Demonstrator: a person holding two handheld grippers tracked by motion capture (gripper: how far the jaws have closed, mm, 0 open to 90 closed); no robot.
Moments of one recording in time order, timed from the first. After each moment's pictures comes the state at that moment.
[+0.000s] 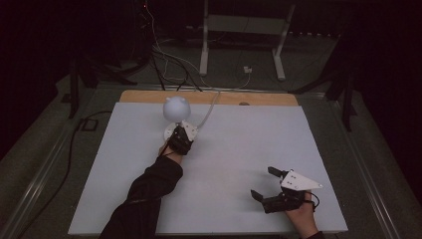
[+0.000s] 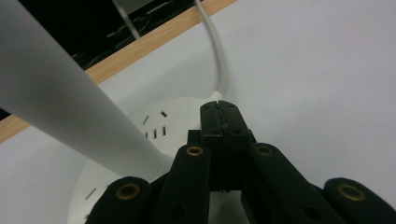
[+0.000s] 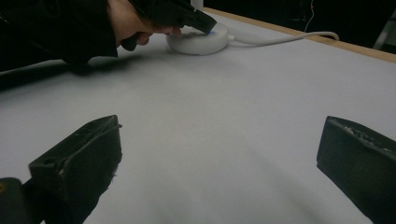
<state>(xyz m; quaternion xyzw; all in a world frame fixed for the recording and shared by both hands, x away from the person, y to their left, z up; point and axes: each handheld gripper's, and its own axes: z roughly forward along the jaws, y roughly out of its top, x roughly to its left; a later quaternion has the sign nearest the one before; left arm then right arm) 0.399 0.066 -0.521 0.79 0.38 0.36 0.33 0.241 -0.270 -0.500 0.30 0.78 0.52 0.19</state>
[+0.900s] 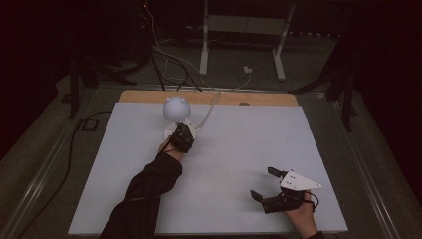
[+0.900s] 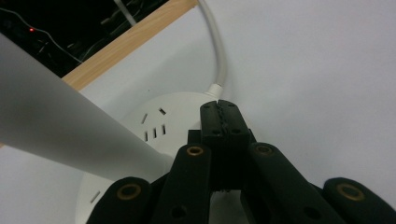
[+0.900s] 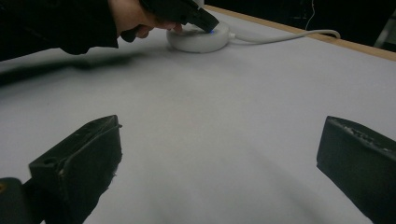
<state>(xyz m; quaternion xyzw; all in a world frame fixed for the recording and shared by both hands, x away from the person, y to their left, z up) 0.406 0.062 -0.515 0.82 0.36 0.34 0.28 0.241 -0.269 -0.501 0.29 0.78 0.52 0.19</state>
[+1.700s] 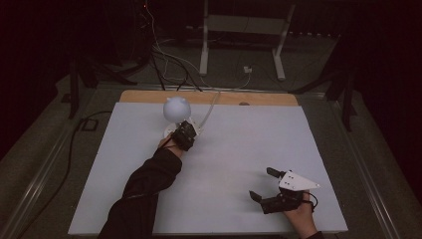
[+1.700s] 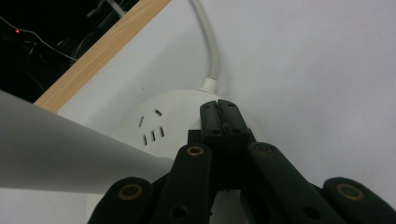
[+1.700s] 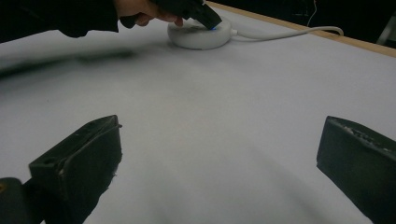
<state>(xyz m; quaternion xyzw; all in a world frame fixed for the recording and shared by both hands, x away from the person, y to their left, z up) 0.413 0.058 -0.508 0.85 0.34 0.33 0.24 0.241 -0.266 -0.502 0.29 0.79 0.51 0.19</state>
